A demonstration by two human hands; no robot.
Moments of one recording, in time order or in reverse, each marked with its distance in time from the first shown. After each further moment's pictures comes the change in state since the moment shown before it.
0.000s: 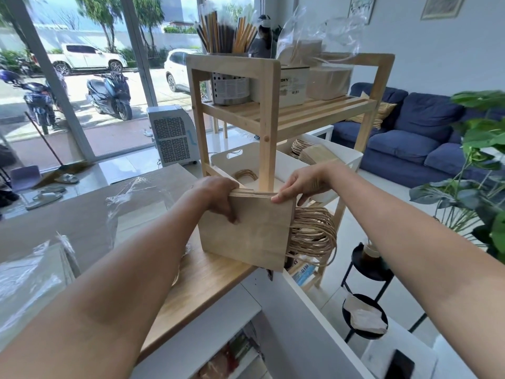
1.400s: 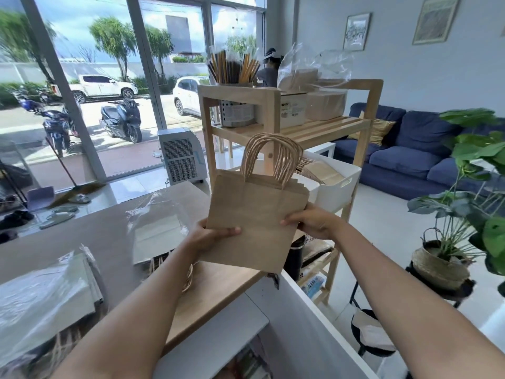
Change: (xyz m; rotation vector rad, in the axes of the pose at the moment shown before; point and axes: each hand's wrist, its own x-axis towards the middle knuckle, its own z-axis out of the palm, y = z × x) left_hand -0.066 -0.024 0.071 -1.508 0.126 -0.236; right_hand -0.007 0.037 0.074 0.834 0.303 -0.326
